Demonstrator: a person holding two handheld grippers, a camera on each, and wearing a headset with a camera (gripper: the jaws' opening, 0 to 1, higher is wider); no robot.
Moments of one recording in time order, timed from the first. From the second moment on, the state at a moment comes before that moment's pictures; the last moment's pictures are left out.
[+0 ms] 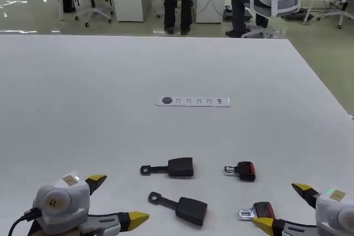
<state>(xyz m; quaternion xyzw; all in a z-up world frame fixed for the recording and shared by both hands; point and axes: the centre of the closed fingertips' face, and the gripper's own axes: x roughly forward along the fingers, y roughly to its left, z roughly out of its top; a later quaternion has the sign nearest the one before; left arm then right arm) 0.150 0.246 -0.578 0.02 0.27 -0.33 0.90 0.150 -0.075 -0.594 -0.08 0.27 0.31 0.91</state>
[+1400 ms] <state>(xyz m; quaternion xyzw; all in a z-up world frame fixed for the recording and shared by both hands) 0.162 0.175 -0.621 0.12 0.31 -0.49 0.81 0.163 -0.062 -0.638 -0.14 0.33 0.44 0.83</state>
